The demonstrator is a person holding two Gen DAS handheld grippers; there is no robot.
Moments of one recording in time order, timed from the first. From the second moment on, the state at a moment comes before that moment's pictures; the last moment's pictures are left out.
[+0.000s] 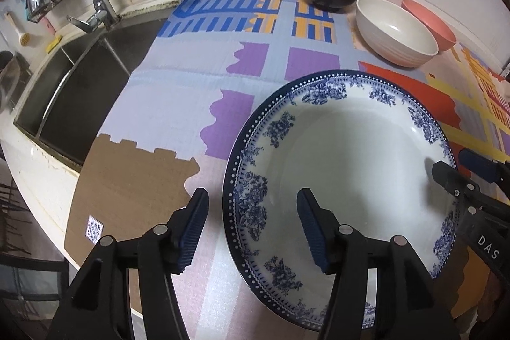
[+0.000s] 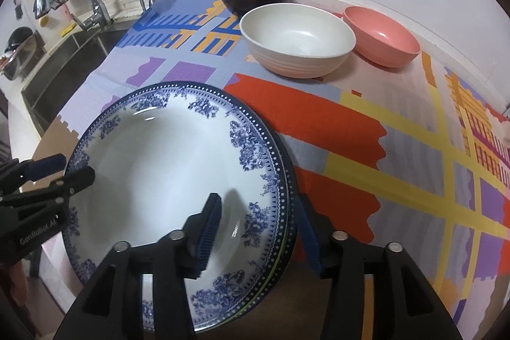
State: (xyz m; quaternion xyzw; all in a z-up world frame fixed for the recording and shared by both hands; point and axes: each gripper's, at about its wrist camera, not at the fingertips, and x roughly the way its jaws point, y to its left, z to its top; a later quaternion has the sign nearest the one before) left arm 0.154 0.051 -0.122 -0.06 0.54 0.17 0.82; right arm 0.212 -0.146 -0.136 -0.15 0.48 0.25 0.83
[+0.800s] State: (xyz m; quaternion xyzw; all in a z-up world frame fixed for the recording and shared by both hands) left arm 0.200 0.035 -0.070 -0.01 0.44 0.09 0.89; right arm 0.236 -0.168 -0.086 -0.10 0.42 0.20 0.88
